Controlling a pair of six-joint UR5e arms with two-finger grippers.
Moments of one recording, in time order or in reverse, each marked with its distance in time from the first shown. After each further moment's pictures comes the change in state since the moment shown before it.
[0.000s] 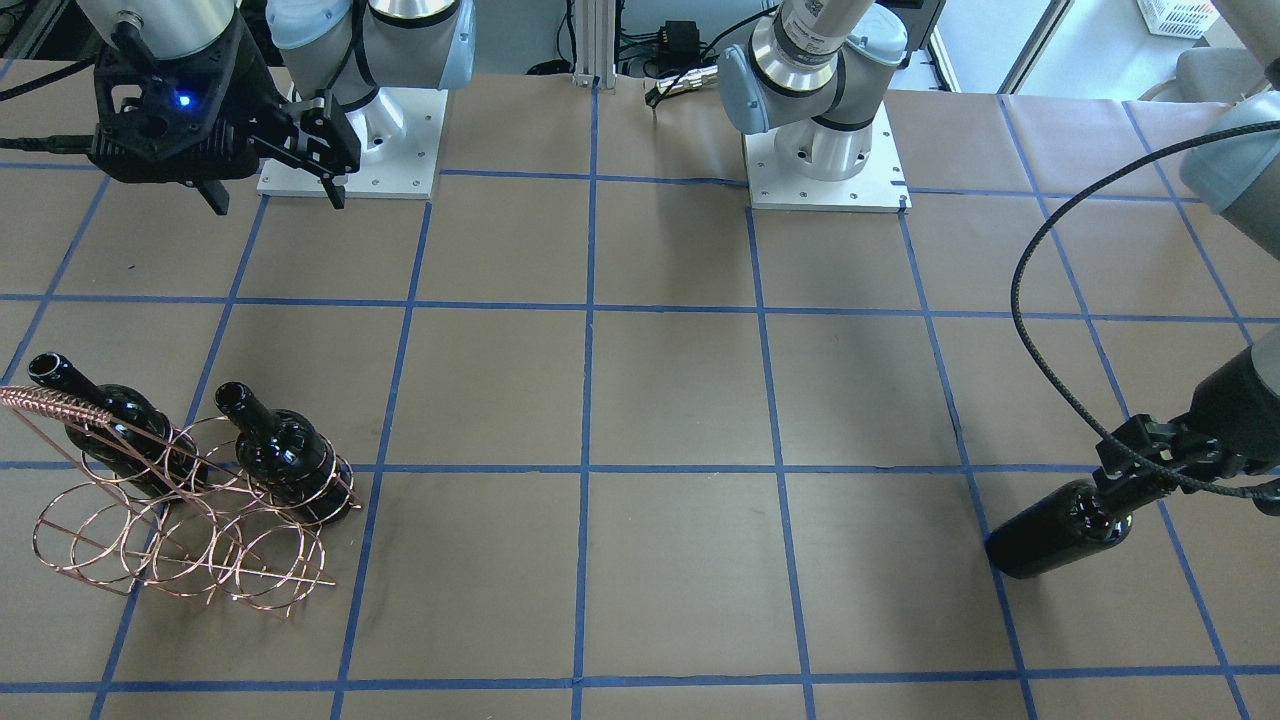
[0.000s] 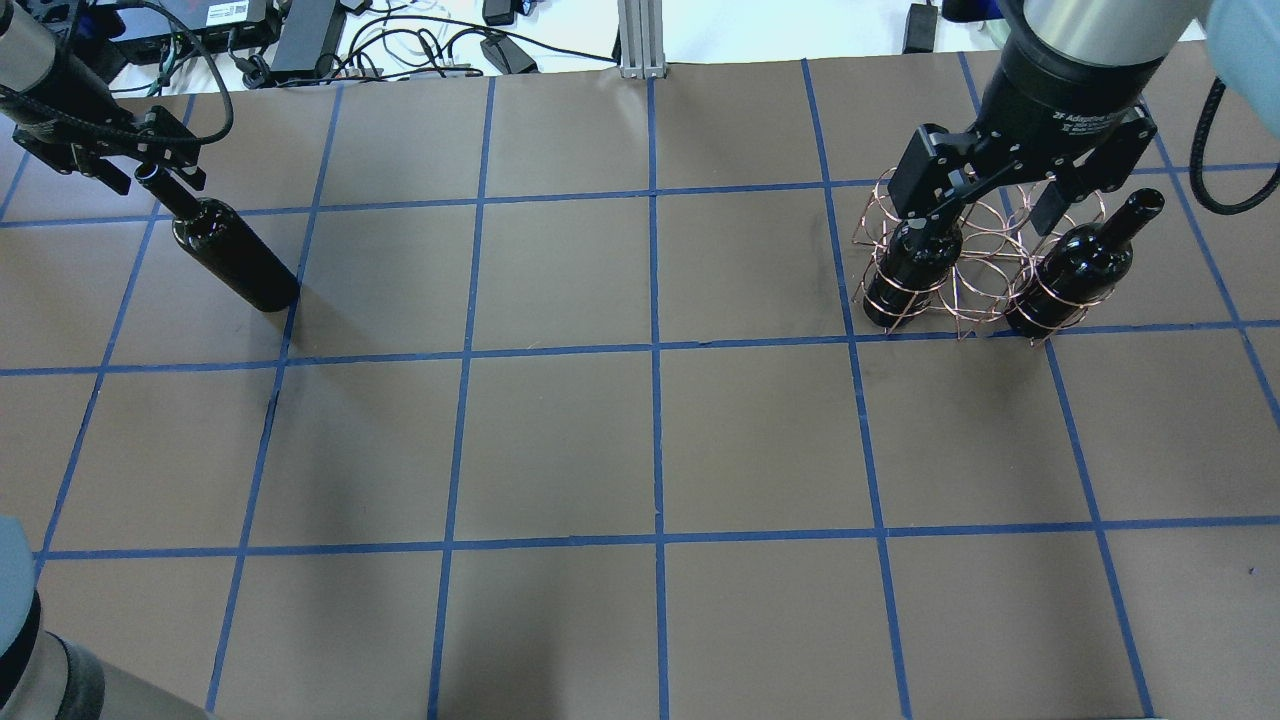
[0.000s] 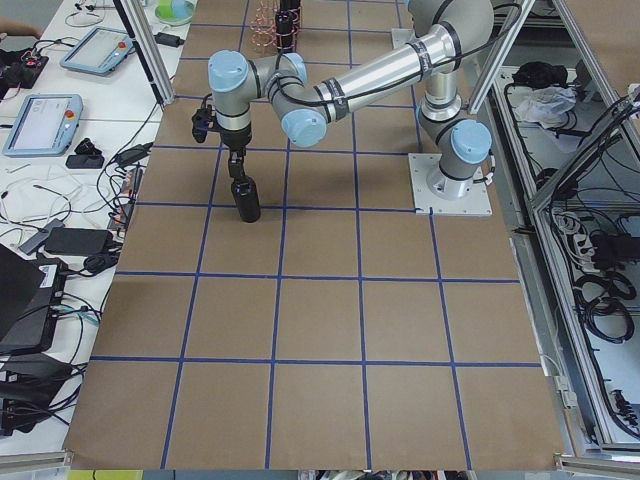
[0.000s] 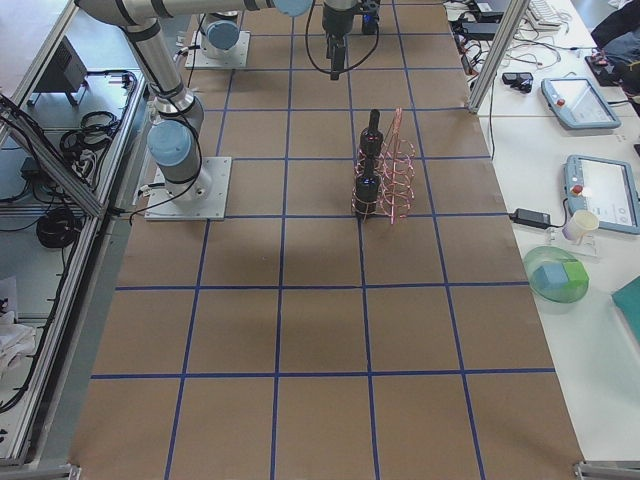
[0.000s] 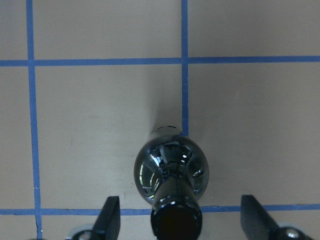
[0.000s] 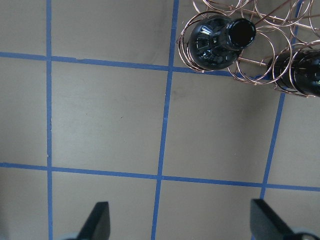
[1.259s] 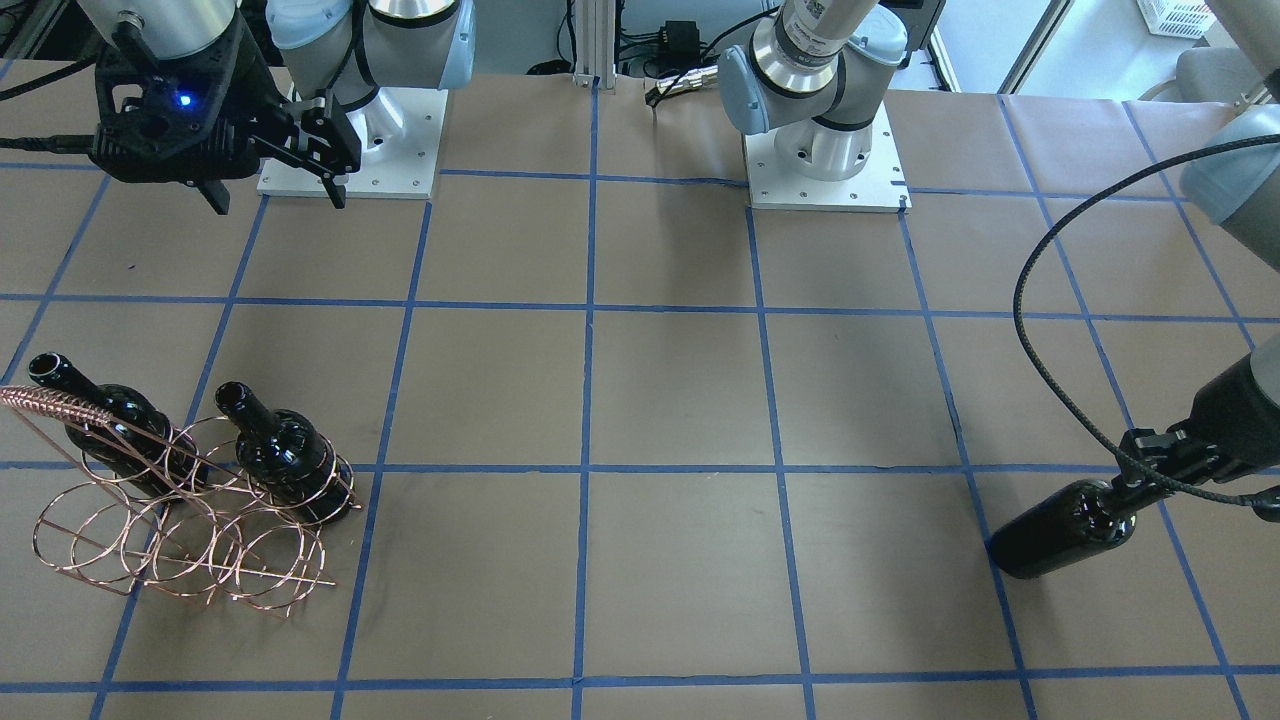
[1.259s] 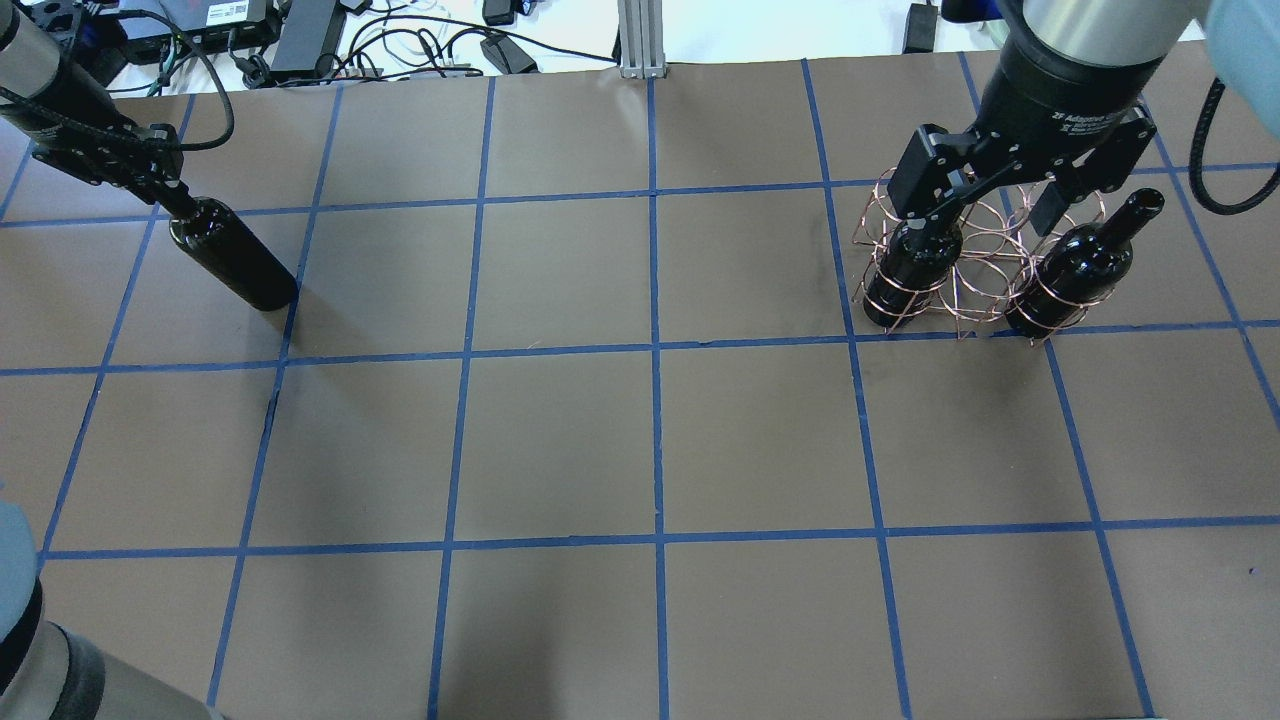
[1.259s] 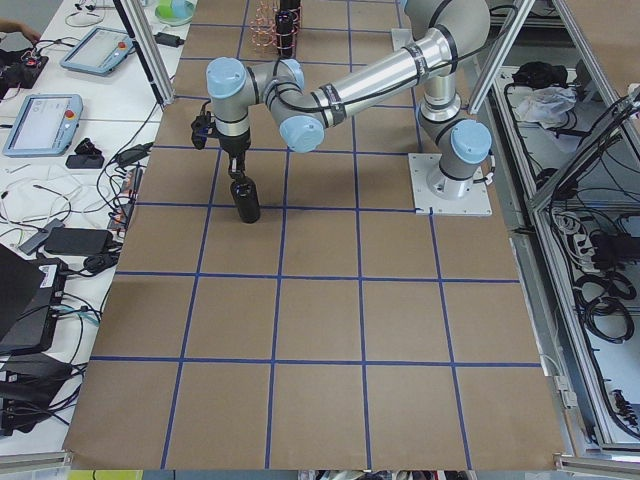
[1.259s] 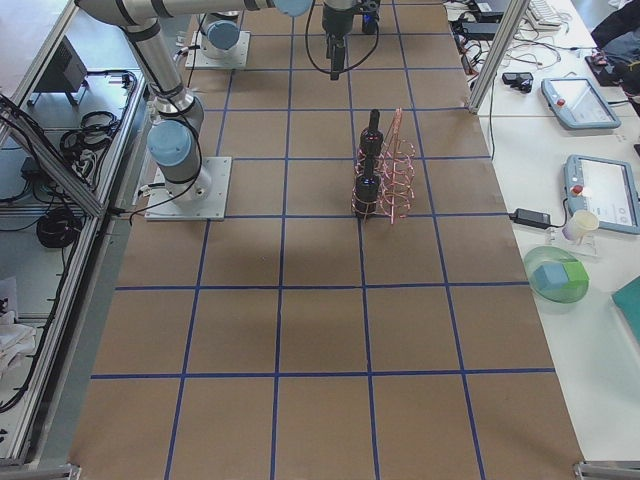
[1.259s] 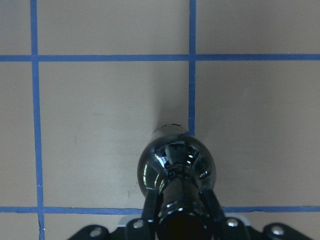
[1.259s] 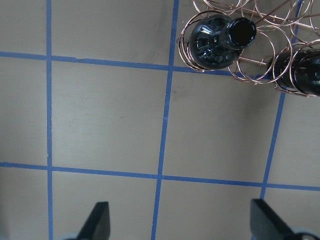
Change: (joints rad) left arm 0.005 -0.007 -0.001 0.003 0.008 -0.007; right arm 0.001 0.000 0.000 0.002 0.000 0.001
